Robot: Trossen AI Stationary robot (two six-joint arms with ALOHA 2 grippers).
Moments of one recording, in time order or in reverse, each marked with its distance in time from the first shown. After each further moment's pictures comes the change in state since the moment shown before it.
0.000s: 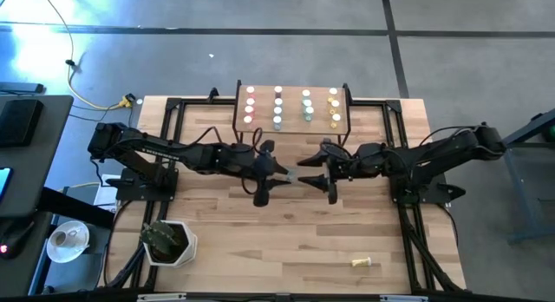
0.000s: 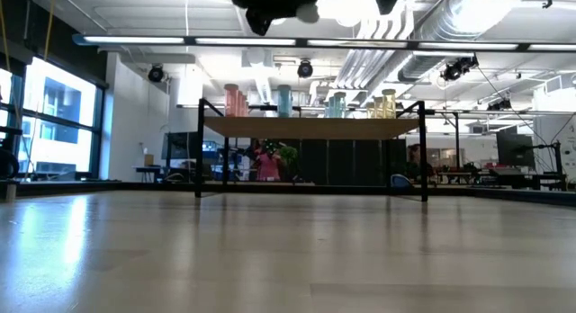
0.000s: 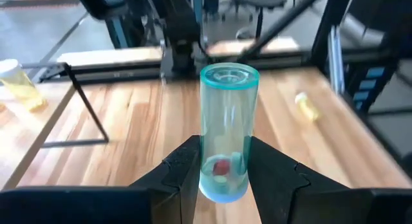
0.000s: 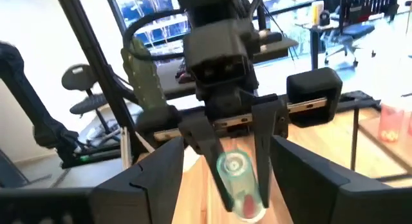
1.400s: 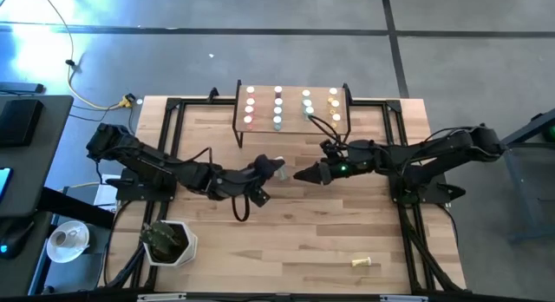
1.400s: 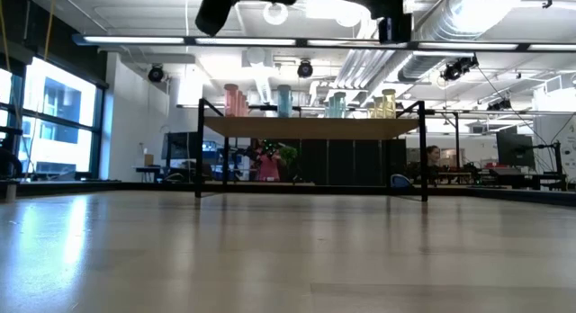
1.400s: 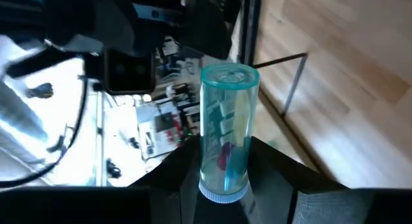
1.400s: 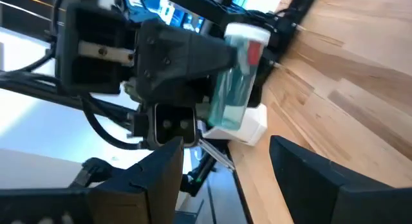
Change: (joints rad) left arm -0.213 0.001 0.001 0.059 -0.766 1.502; right arm -0.073 0.046 0.000 -0.057 -0.165 0.912
